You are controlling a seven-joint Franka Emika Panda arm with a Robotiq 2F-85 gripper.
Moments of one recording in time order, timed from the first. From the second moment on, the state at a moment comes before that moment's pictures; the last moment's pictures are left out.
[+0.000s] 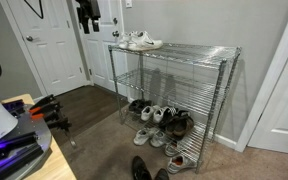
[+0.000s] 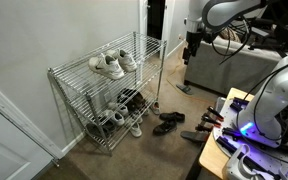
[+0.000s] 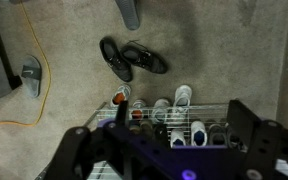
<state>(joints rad) -0.01 -0.38 0.09 -2.49 -0.09 2.05 0.14</state>
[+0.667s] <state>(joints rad) 0.05 -0.06 0.12 -2.27 -0.10 2.17 0.20</state>
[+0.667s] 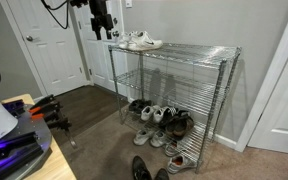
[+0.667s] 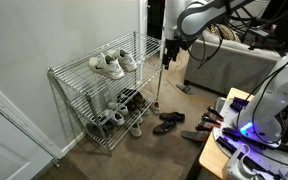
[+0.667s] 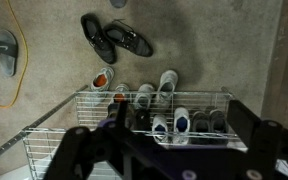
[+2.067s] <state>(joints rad) 0.17 0.16 0.14 -2.03 -0.16 2.32 0.26</state>
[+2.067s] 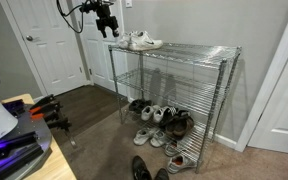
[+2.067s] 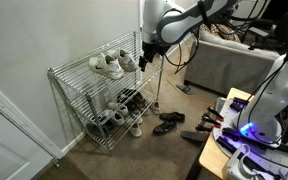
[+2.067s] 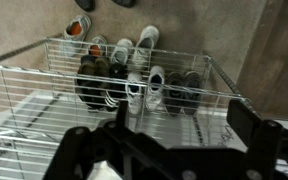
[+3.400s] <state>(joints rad) 0.33 0.51 -0.02 -1.60 -0.34 2.65 0.26</state>
